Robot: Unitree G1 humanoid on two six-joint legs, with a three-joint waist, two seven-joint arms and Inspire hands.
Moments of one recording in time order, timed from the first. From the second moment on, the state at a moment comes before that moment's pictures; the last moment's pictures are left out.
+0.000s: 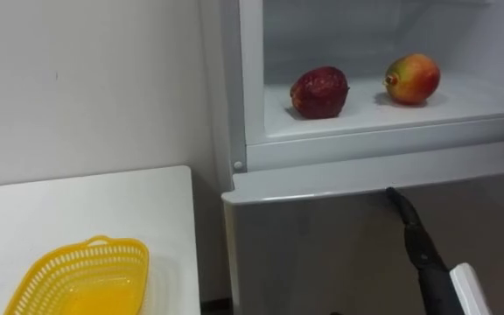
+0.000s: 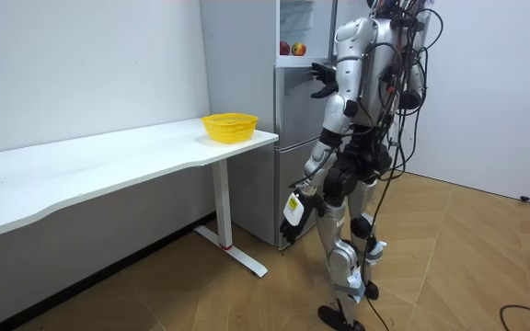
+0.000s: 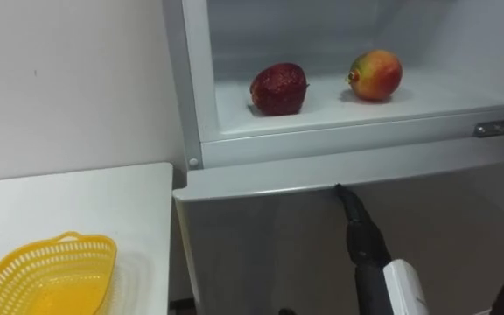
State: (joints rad) left arm 0.21 0.27 -0.10 1.17 0.12 -0.07 -0.05; right arm 0.32 -0.27 0.20 -0.34 -0.45 -0.24 -0.43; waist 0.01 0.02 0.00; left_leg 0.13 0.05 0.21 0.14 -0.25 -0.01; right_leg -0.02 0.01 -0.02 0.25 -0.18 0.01
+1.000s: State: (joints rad) left arm 0.22 0.27 -0.12 1.17 0.21 -0.05 -0.06; right arm 0.04 -0.28 0.15 -0.44 -0.33 -0.29 -0.57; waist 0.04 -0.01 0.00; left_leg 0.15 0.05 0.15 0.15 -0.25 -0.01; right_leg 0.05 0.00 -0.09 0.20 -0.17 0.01
